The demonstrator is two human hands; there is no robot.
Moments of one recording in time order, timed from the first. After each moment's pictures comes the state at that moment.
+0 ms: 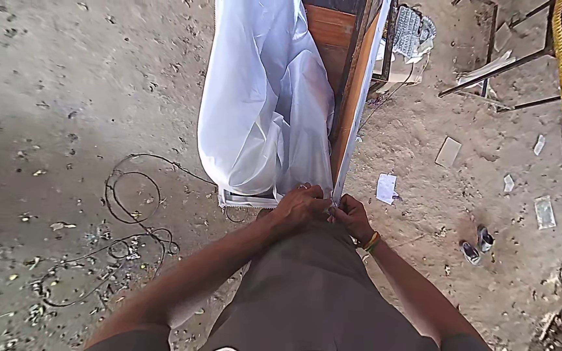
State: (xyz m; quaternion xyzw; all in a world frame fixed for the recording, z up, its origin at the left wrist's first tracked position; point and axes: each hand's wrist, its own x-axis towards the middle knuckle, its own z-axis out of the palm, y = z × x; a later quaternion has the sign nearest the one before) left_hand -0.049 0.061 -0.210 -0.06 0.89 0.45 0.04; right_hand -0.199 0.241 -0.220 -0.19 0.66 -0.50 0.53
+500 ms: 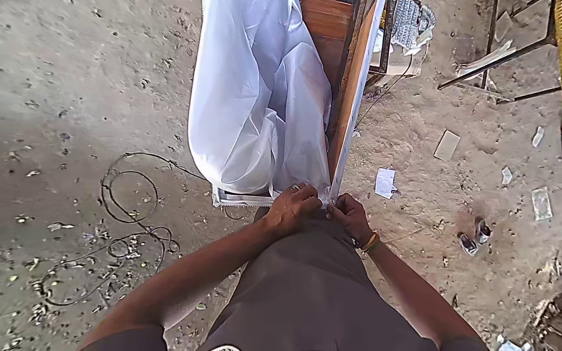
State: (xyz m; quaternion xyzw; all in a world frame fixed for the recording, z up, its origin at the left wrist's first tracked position) left_hand -0.033 0.075 -0.222 -0.10 0.89 0.42 -0.13; right_hand -0.193 0.247 -0.216 -0.22 0.69 -0.48 0.49
